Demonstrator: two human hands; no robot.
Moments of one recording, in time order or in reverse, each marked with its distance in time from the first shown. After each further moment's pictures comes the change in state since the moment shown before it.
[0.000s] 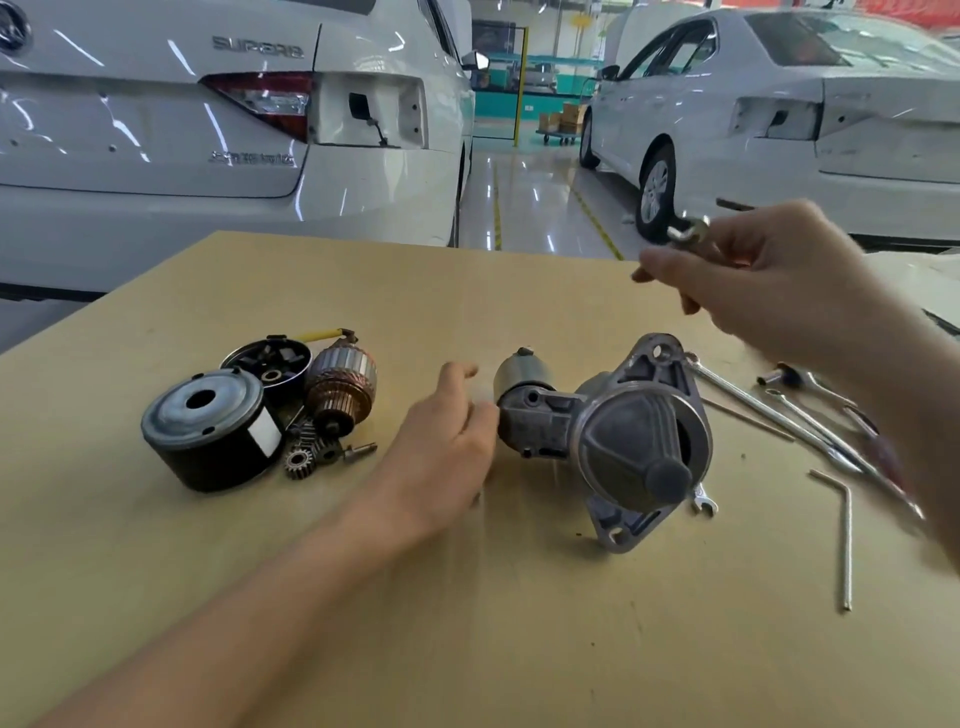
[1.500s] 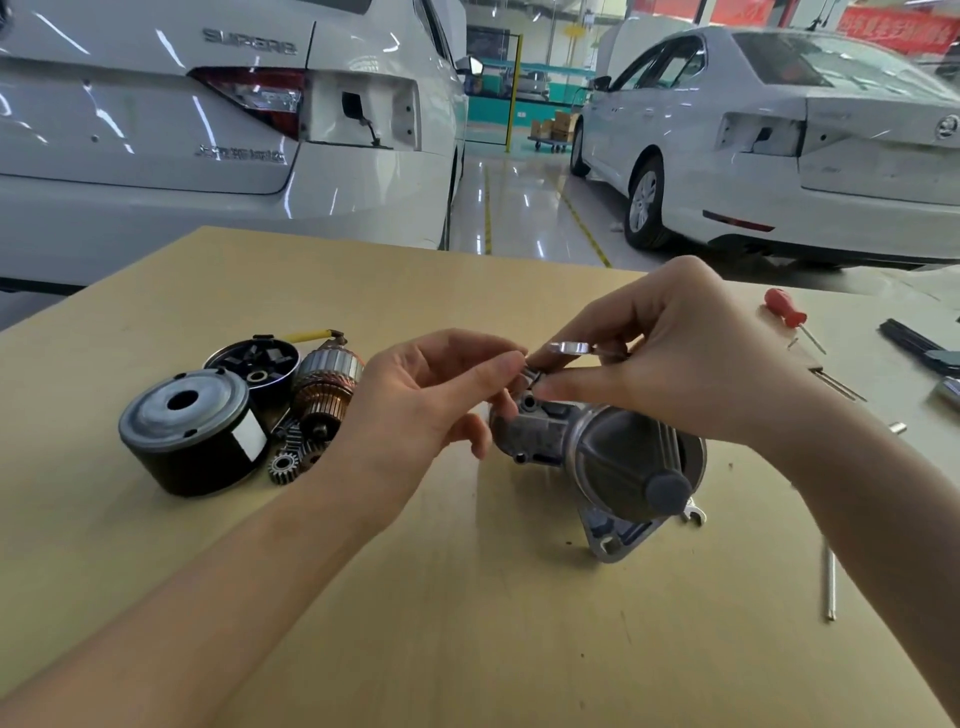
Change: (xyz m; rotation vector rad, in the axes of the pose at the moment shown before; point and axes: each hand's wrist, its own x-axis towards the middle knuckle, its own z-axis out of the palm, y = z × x) left_hand 0.005 0.012 -0.016 -0.827 -0.077 0.132; right_hand -0.013 -0.025 0.030 0.121 -0.337 -0.249
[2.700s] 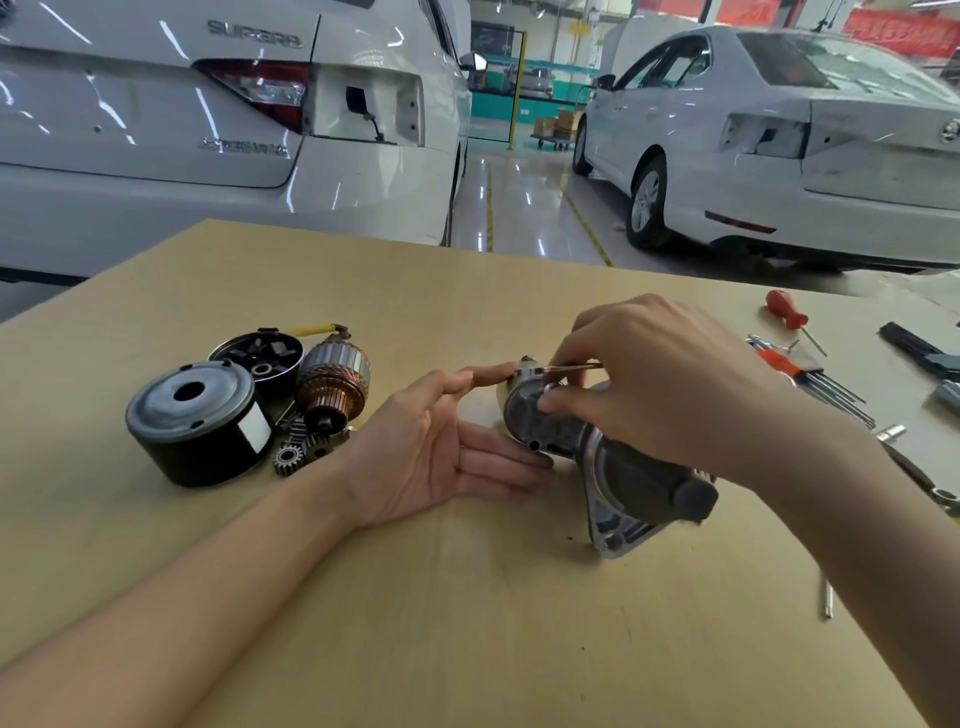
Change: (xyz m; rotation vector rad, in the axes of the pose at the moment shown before) left_hand 0.012 -0.035 -0.033 -0.258 -0.324 -0.549; right_hand 0.002 -0.005 0.012 -0.698 -0.070 0.079
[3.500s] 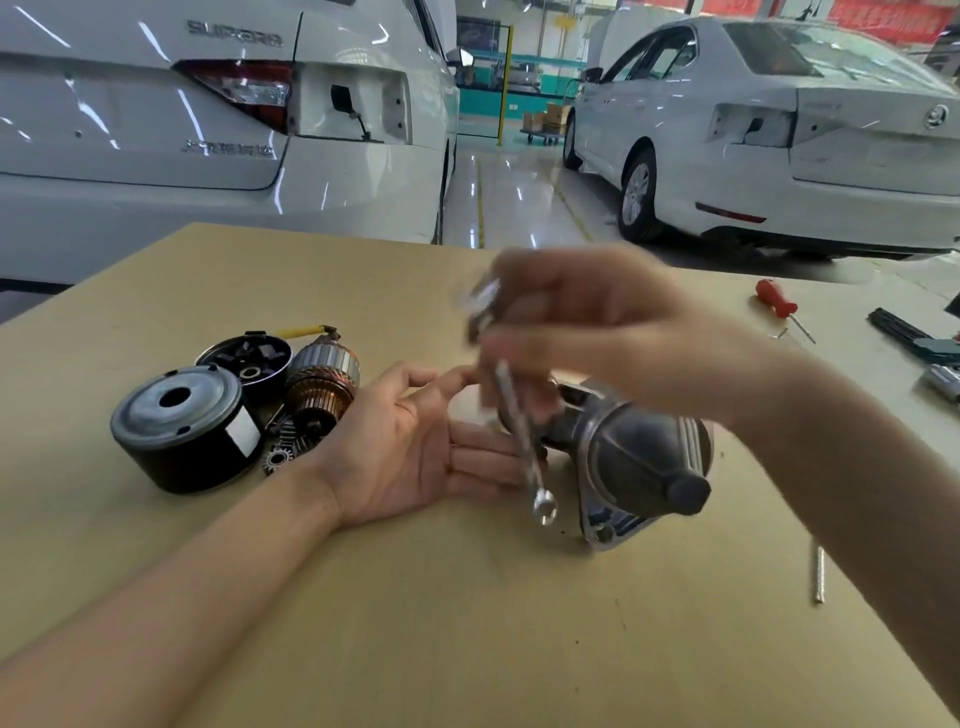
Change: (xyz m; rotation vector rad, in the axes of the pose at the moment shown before) left_hand 0.000 -0.001 -0.007 -0.078 -0.094 0.013; right_hand 0.006 -0.007 -0.009 1.215 -0.237 -0.316
